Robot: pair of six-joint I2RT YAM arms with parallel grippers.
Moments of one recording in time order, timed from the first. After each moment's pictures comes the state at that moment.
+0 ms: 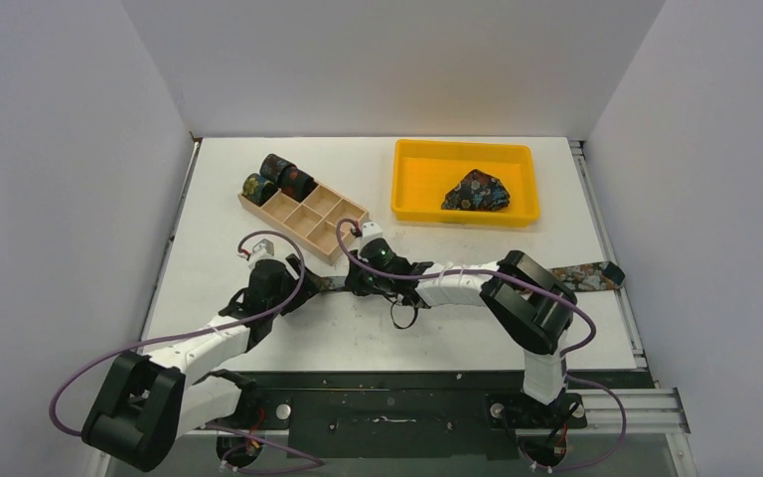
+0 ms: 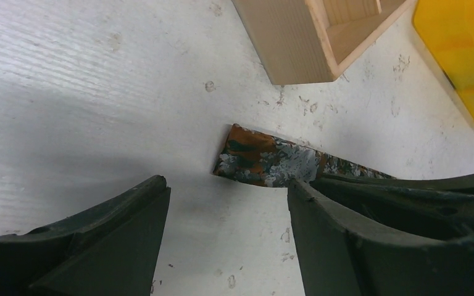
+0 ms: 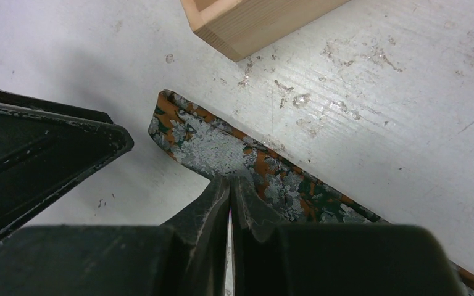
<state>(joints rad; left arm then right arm) -0.39 1.09 0.32 0.11 -0.12 -0.92 0.92 1.88 1.03 0.21 0.02 0.52</state>
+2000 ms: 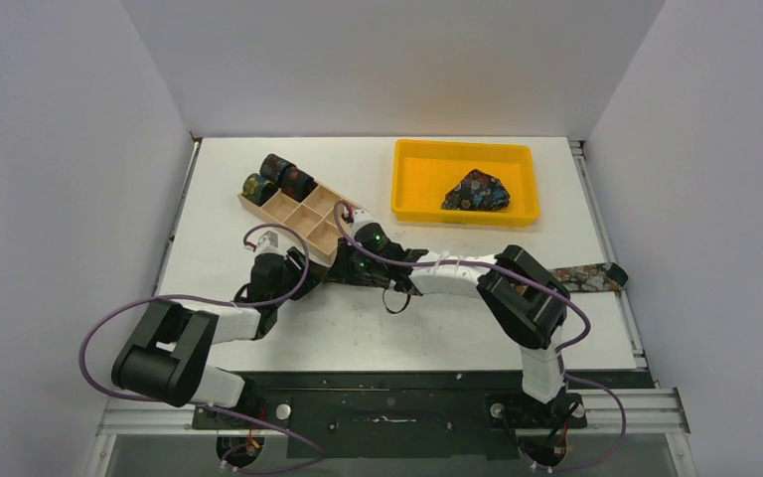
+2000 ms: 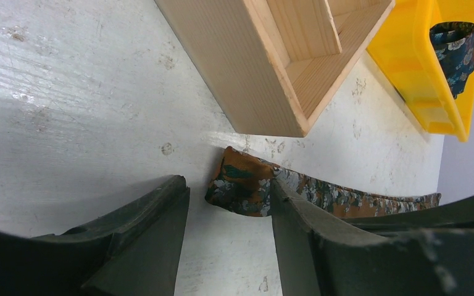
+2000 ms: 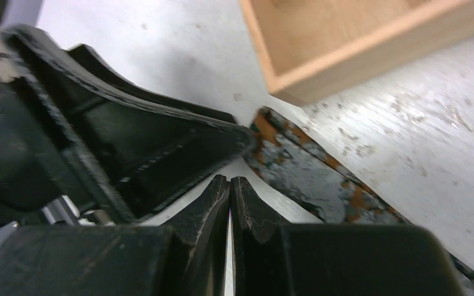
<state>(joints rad) -0.32 1.42 0.30 0.57 0.03 -0.92 0.89 1.94 1.15 0.20 -0.12 0.59</state>
